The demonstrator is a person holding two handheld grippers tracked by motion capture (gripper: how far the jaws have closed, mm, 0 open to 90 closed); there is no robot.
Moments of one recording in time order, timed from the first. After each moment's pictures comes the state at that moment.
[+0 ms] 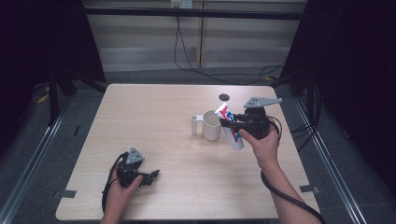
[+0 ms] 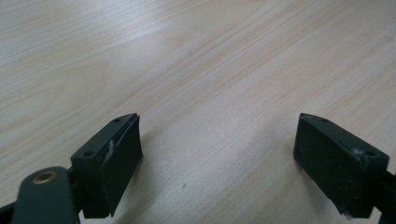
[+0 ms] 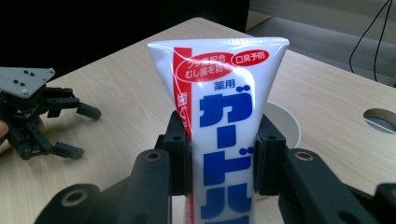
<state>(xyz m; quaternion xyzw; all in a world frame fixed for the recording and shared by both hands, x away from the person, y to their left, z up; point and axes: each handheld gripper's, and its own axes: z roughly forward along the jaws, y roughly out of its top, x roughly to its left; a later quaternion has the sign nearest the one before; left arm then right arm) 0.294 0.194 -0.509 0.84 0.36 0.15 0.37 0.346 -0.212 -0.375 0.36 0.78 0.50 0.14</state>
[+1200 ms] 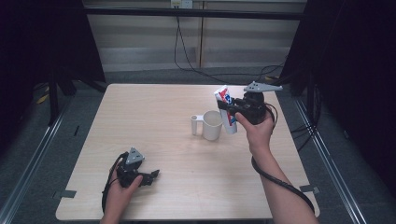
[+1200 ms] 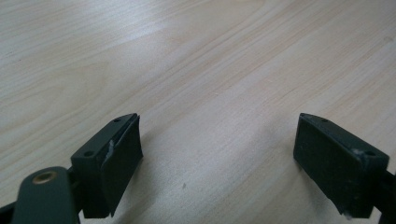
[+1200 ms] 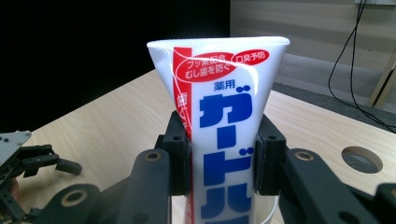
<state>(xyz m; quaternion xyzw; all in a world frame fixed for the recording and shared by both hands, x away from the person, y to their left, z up) 0.294 0.194 -0.509 0.84 0.36 0.15 0.36 0.375 -0.205 -0.354 0.38 0.73 0.54 0.17</state>
